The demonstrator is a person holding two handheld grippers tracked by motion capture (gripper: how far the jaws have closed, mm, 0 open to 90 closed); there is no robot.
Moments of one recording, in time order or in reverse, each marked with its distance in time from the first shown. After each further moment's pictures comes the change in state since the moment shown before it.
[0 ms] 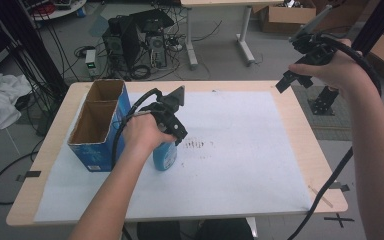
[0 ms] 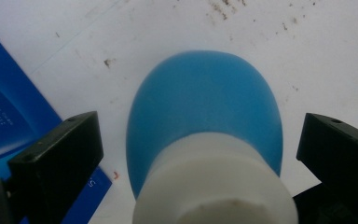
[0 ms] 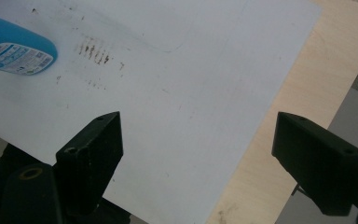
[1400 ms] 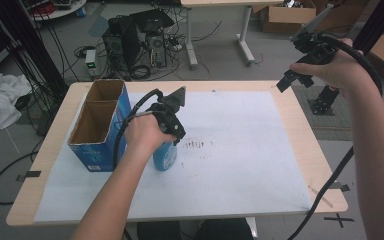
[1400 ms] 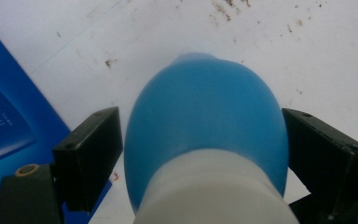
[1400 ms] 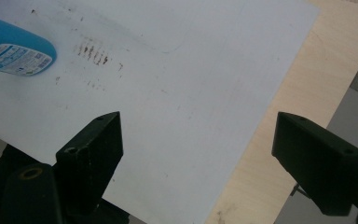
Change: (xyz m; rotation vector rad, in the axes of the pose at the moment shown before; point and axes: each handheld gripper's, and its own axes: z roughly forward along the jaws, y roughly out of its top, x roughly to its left) left arm -0.001 0.003 0.003 0.003 0.014 -0.012; right arm -0.002 0.000 -0.001 -0.004 -0.002 0.001
